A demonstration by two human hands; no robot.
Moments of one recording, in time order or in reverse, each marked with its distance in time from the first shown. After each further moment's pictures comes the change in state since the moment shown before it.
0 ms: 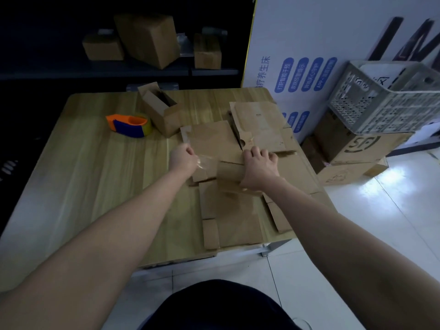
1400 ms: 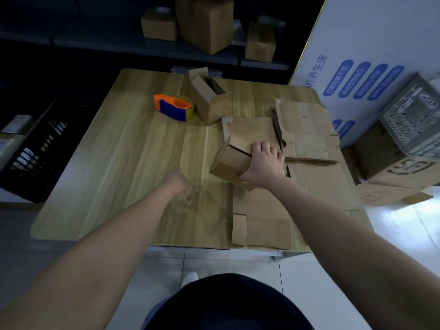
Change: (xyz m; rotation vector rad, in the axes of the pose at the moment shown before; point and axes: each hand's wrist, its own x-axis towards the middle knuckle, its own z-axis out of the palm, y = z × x) left_hand 0.007 -0.157 -0.040 -0.020 -0.161 -0.361; right_hand 0.015 -0.090 0.000 0.086 0.035 -0.119
